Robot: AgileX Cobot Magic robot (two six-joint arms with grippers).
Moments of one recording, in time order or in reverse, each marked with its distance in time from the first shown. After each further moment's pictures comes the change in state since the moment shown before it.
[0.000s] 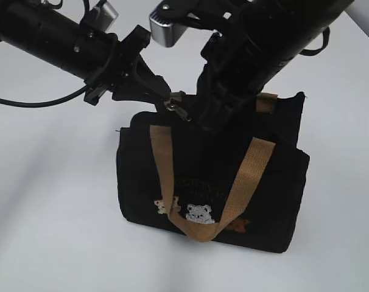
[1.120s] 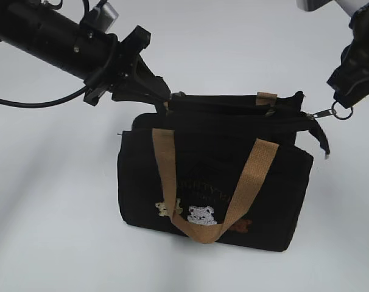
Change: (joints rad) left arm 0.000 0.000 0.000 0.004 0.005 0.000; right arm -0.254 -0.156 0.000 -0.312 0.387 0.397
